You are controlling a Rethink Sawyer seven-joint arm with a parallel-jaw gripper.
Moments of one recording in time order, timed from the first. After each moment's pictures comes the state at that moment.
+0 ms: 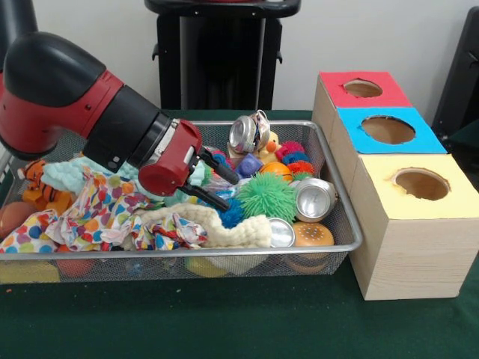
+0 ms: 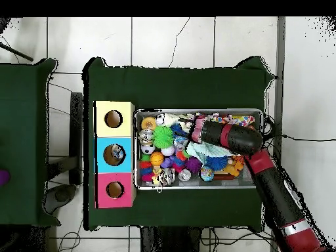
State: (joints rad) arm -1.24 0.04 1.04 1.54 -0.36 0.85 0.01
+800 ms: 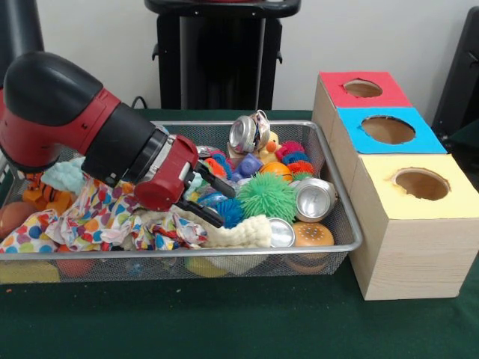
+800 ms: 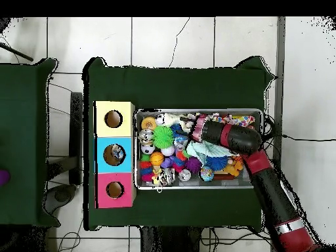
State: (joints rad) arm -1.25 0.11 1.03 1.49 -0.39 0.85 0.01
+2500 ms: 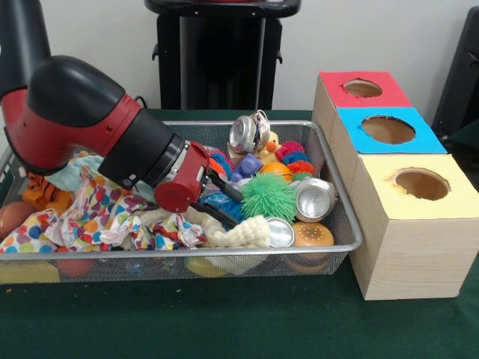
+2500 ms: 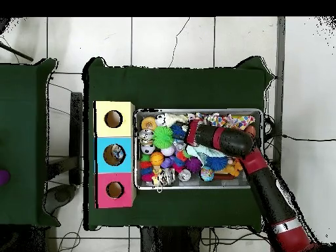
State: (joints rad) arm -1.25 0.12 1.04 1.52 -0.50 0.85 -0.04
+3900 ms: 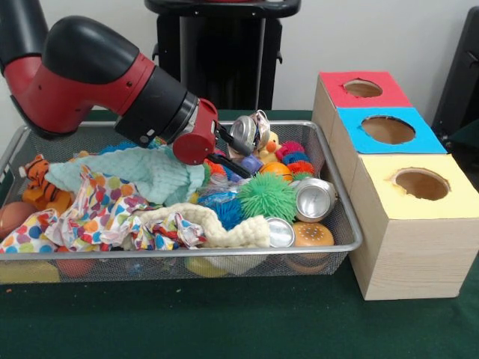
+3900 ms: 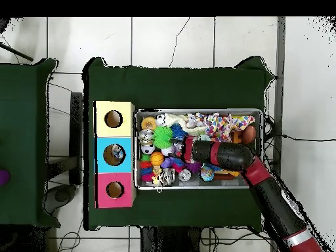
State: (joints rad) arm -1.29 0.03 1.02 1.70 -0.50 0.85 -0.04
